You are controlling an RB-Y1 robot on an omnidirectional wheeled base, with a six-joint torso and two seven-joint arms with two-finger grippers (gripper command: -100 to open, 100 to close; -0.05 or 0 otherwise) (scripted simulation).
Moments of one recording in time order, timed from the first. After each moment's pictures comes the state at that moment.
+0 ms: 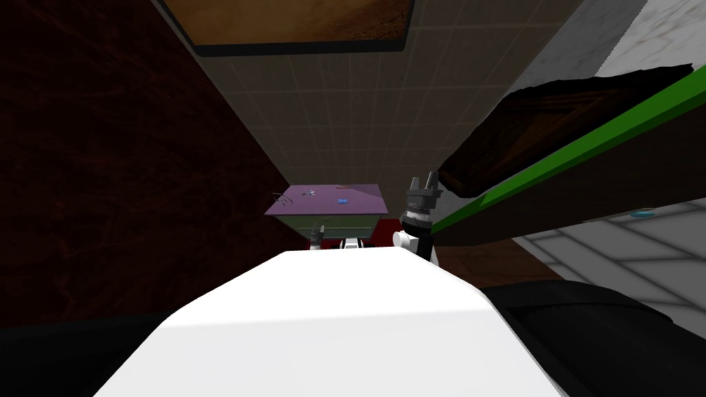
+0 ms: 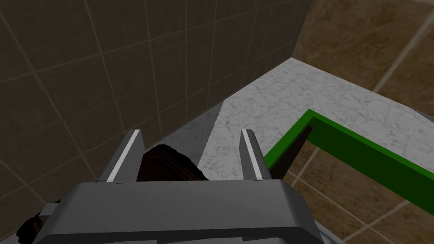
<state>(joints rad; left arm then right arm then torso) 0.17 0.11 -0.16 -0.77 0.12 -1.20 0.14 0.48 0.04 -0.01 -2.30 -0.08 -0.52 0.02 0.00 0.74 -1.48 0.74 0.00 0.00</state>
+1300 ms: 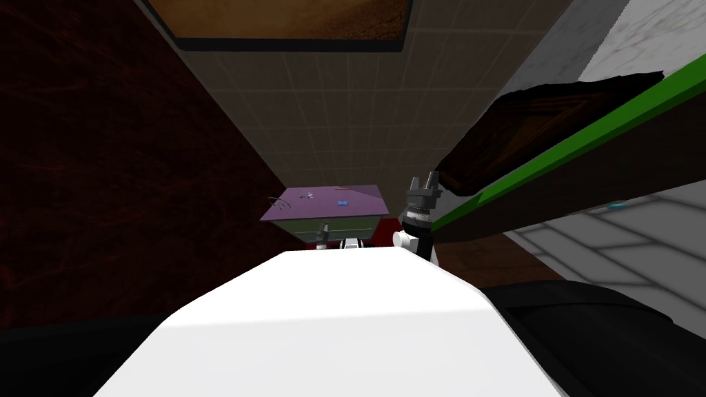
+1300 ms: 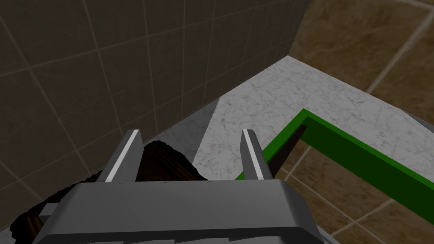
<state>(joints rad) 0.16 -0.02 -0.09 -0.73 0.06 -1.19 0.12 0.48 0.04 -0.01 -2.30 -0.08 -0.52 0.02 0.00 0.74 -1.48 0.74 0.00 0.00</state>
